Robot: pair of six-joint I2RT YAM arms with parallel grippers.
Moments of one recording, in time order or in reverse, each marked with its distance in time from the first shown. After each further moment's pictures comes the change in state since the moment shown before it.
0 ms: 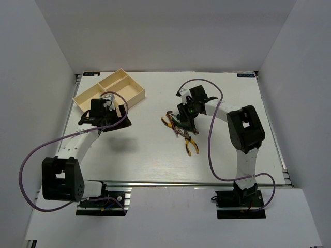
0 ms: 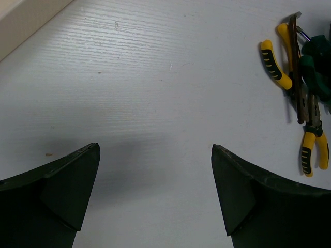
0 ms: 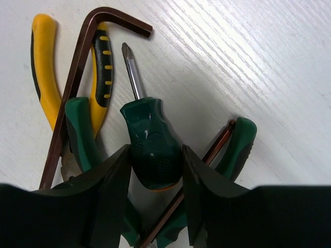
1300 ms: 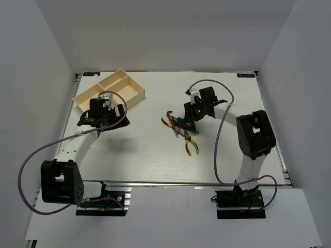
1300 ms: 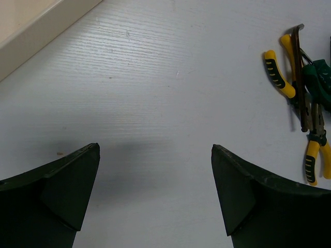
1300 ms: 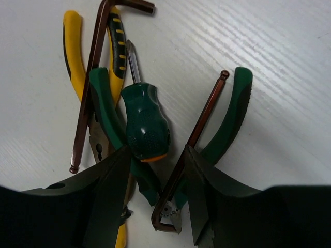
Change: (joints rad) left arm 0.000 -0.028 0.000 -0.001 -0.048 -0.003; right arm -0.064 -0.155 -0.154 0.076 -0.098 0.149
